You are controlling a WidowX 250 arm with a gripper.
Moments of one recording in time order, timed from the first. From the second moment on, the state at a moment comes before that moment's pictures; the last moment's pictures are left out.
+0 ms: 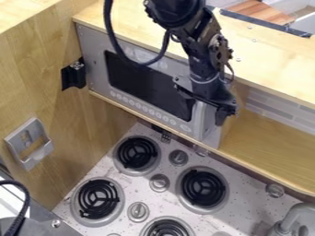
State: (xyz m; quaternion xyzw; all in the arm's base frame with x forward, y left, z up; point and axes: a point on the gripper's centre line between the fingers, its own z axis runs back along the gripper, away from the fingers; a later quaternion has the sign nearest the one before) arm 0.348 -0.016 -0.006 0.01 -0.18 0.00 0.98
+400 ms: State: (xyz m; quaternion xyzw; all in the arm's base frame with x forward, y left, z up) arm 0.353 -0.003 -0.013 0.02 -0.17 0.00 0.99
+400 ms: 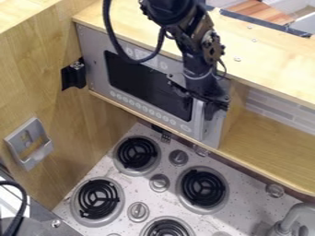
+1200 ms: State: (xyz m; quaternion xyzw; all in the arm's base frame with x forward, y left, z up) arm 0.319 -0.002 -0.015 0.02 -0.12 0.01 0.99
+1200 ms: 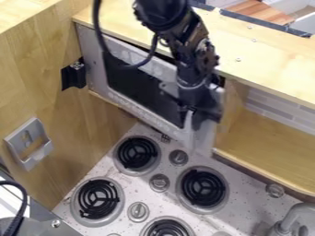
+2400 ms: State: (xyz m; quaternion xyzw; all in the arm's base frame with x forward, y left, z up) arm 0.255 0.022 -0.014 0.00 -0.07 0.09 0.99
